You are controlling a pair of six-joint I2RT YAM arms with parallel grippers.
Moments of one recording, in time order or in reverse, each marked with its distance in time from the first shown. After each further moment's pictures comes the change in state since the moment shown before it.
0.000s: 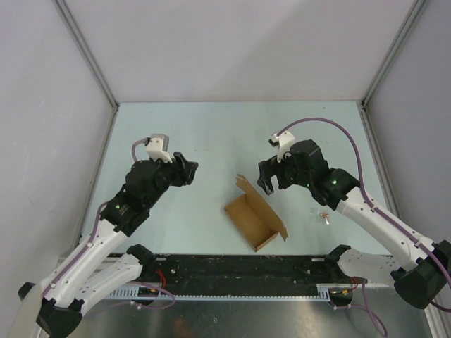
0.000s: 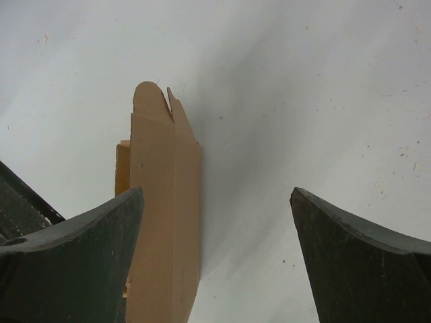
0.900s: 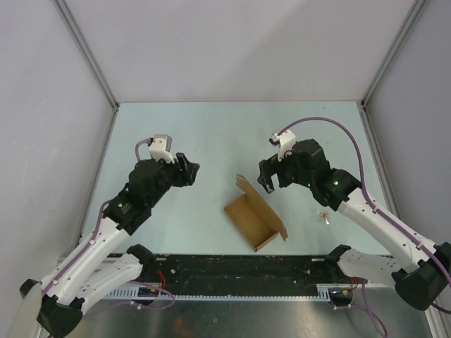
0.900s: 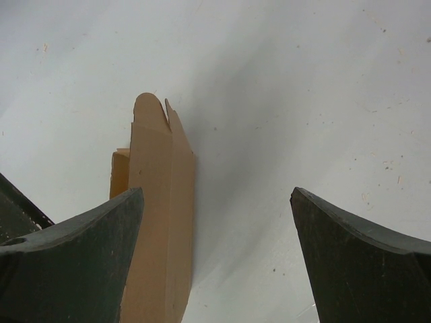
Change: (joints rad) left arm 0.000 0.029 -0.009 0.000 -0.002 0.009; right arm 0.000 -0.013 0.000 0.031 0.008 -0.044
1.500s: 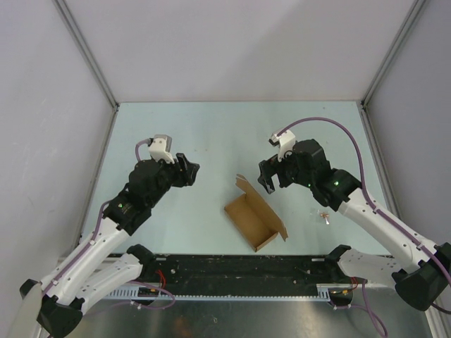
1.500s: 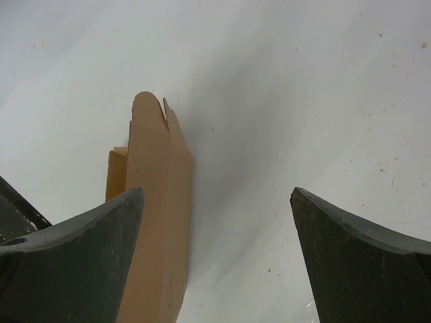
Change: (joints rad) left arm 0.000 -0.002 -0.003 0.000 0.000 0.000; right arm 0.000 -0.004 0.000 -0.001 0.000 -0.022
